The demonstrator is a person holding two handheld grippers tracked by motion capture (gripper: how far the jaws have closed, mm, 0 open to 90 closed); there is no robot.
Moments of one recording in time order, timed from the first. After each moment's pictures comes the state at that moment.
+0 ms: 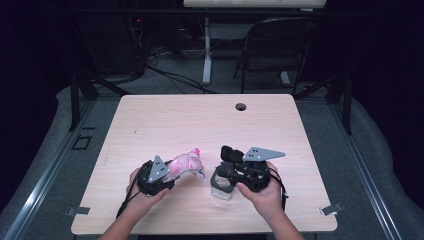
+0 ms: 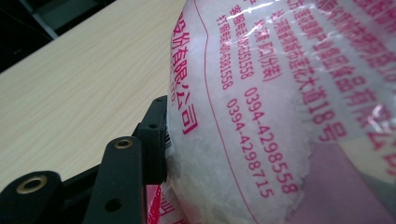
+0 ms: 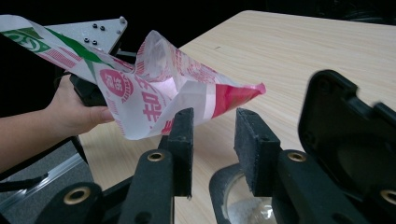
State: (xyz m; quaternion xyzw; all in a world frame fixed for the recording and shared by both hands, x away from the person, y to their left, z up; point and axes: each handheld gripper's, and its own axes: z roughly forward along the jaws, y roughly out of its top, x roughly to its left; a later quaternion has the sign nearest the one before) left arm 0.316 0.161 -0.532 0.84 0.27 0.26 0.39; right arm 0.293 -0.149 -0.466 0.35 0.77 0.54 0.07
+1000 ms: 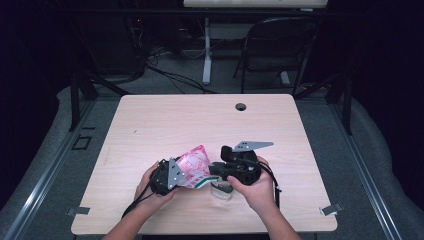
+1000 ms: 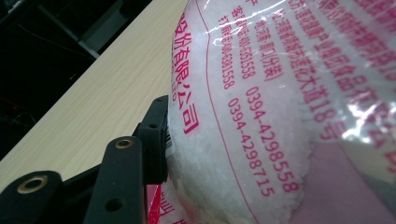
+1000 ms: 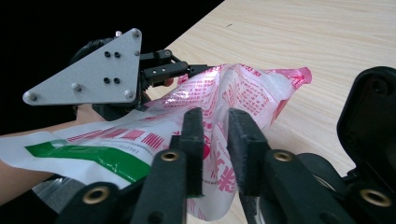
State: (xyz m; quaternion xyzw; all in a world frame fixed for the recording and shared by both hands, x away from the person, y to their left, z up) left arm 0.311 0.131 -0.537 0.85 0.22 0.36 0.33; right arm 0.306 -0.125 -0.454 0.38 0.78 0.50 0.00
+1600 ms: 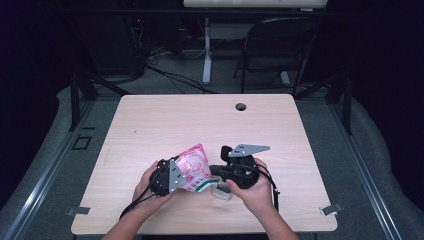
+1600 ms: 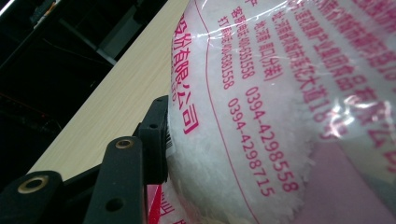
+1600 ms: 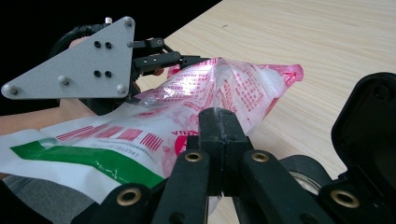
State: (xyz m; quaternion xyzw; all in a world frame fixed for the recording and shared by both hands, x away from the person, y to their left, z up) left arm 0.307 0.131 -0.535 0.84 0.20 0.39 0.31; right arm 0.298 -0.120 -0.455 0.36 0.79 0.49 0.05
